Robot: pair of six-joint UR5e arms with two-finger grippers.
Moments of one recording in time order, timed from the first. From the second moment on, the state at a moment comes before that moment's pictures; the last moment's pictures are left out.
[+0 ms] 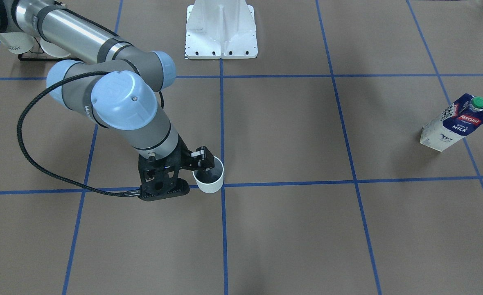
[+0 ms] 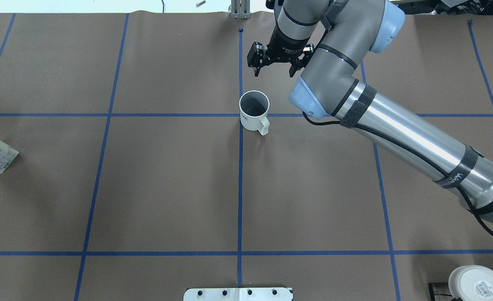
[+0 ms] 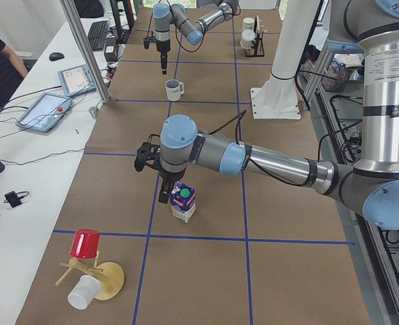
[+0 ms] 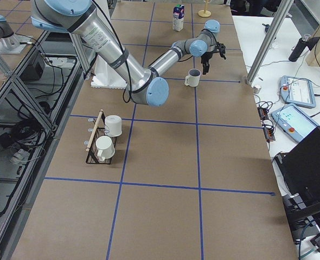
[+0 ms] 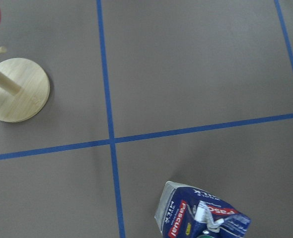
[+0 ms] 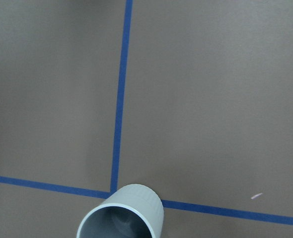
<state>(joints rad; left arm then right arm) -1.51 -1.45 -1.97 -1.67 -2.37 -0.01 0.86 -0.68 1.35 -1.48 2.18 0.92</state>
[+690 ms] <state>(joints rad) -1.36 -1.35 -1.96 -1.85 -2.26 0.03 0.94 -0.83 1.53 -1.54 2.22 0.89</state>
